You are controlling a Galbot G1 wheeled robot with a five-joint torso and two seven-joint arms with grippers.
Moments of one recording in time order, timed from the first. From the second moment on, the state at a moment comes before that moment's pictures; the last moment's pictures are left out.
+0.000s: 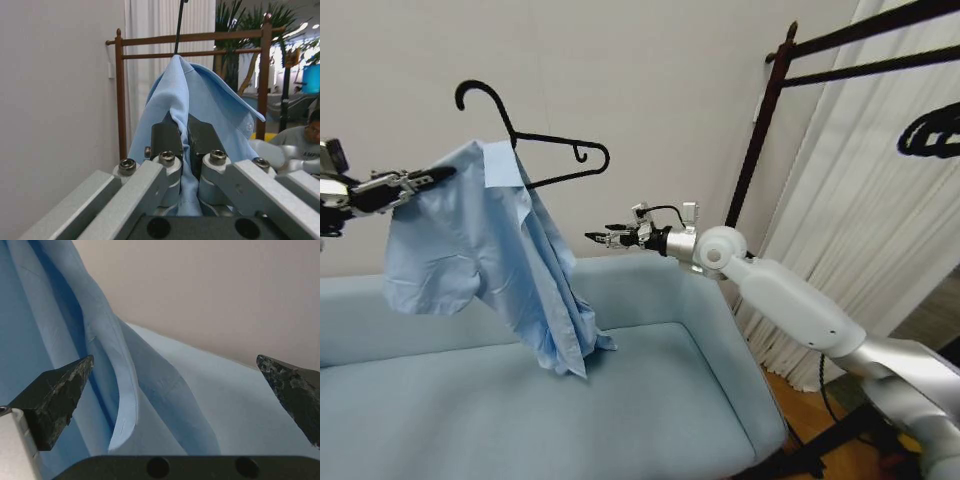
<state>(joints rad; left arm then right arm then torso) 0.62 -0.22 -0.57 -1.52 -1.59 0.30 1.15 0.08 0.93 -0.41 1.72 1.48 -0.46 -0.18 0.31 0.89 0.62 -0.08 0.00</state>
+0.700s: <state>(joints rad) 0.59 -0.26 -0.55 -1.48 -1.63 0.32 1.22 -0.03 0.96 -0.42 1.76 1.51 -0.44 -0.15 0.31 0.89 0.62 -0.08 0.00</state>
